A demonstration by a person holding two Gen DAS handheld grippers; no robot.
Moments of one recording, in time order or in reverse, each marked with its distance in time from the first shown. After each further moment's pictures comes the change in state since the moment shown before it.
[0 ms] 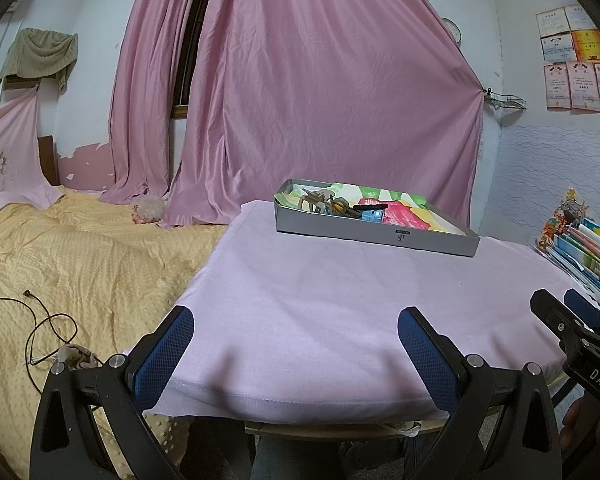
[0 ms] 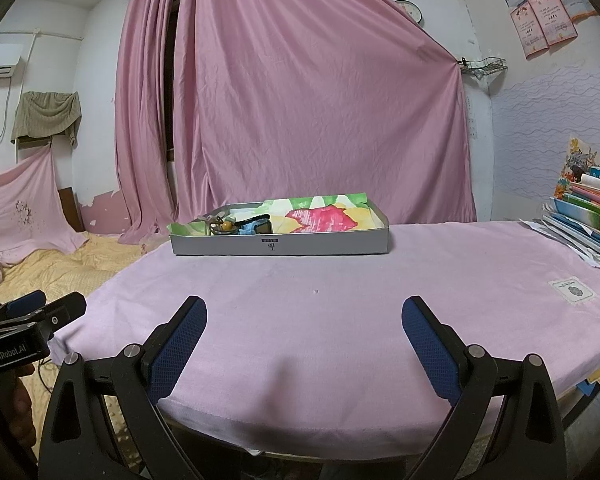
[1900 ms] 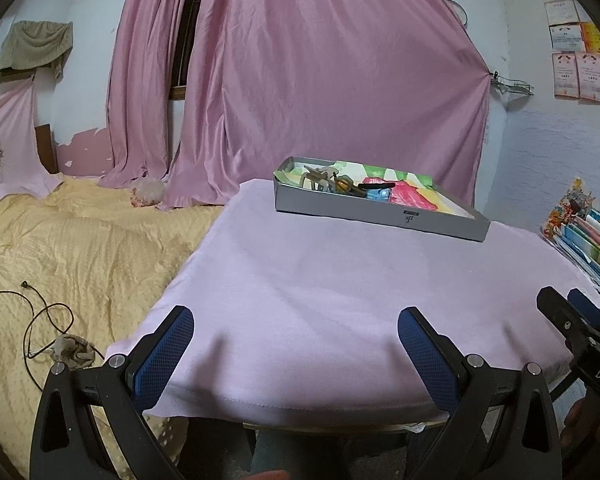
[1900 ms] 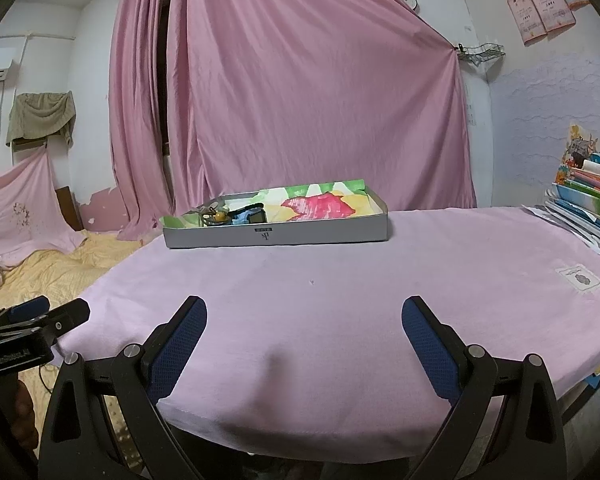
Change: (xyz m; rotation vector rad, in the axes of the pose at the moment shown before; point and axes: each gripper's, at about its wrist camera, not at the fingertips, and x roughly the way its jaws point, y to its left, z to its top) left arm 0.020 -0.002 0.002 0.002 0.086 0.011; right arm 0.014 -0.002 -0.006 0.029 0.044 -0.003
